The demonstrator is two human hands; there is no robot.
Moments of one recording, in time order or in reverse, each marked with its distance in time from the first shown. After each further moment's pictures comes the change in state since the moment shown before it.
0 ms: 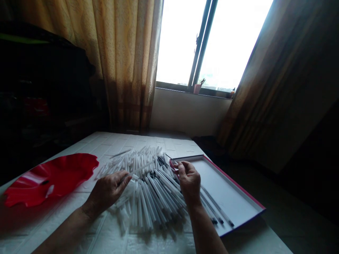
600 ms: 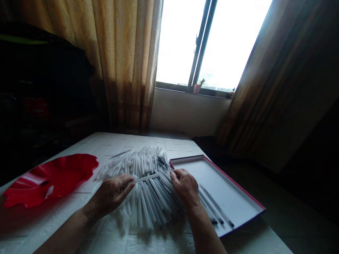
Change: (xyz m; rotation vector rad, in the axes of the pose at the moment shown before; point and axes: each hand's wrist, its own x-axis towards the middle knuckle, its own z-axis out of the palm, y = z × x) left_hand -0.001 0.009 -0.001 -0.154 -0.085 0.169; right_hand -0.004 0.000 -0.005 -0.634 -0.249 -0.098
